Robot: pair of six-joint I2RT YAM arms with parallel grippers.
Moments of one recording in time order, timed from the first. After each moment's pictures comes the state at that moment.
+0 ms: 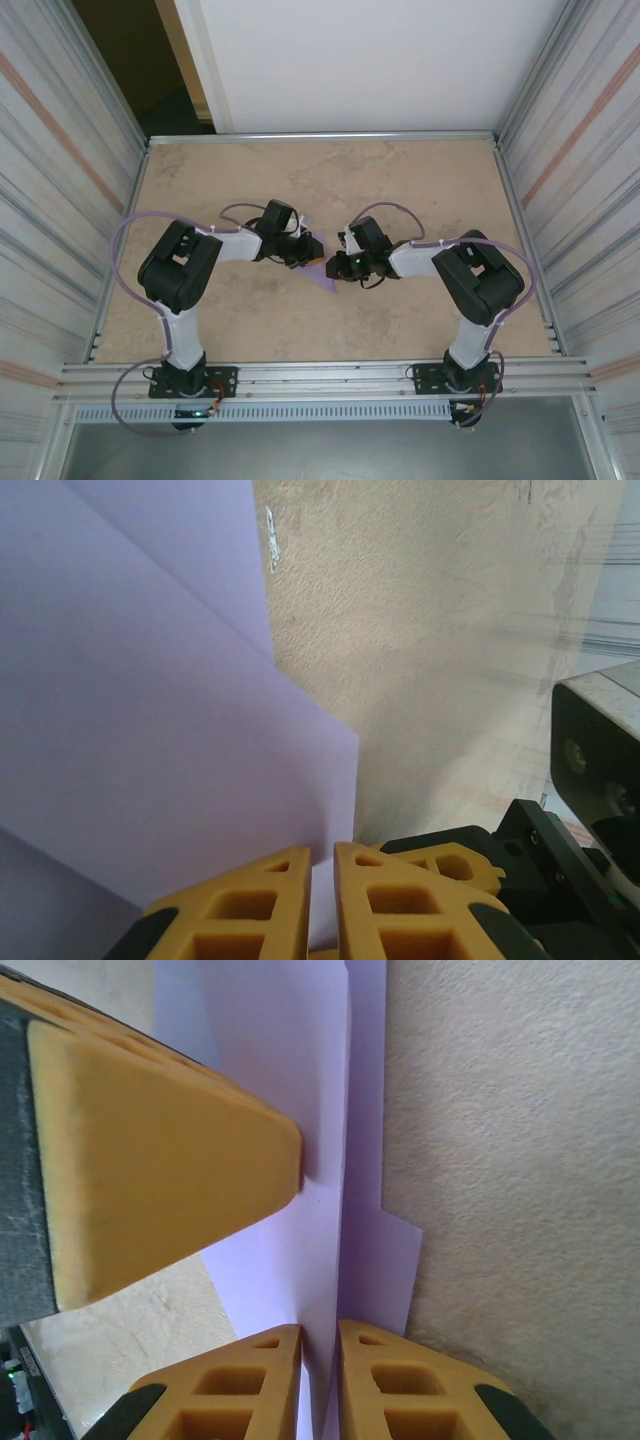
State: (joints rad) left arm -0.53 1.90 0.98 0.01 0.66 -0.80; right arm 0.63 1.78 0.80 0.06 -0.48 0.67
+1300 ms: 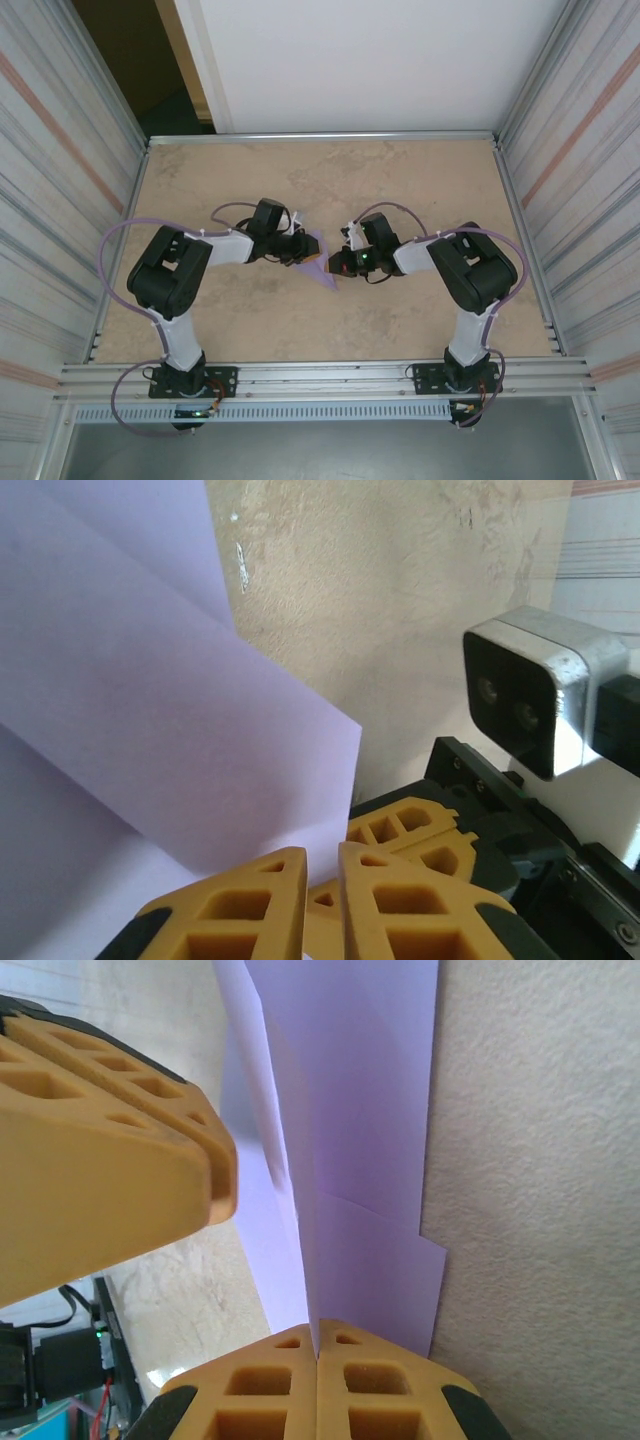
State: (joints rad) left arm -0.49 1.83 0.92 0.07 0.68 -0.81; right arm 0.54 1.86 0.78 0.24 -0.71 0.66
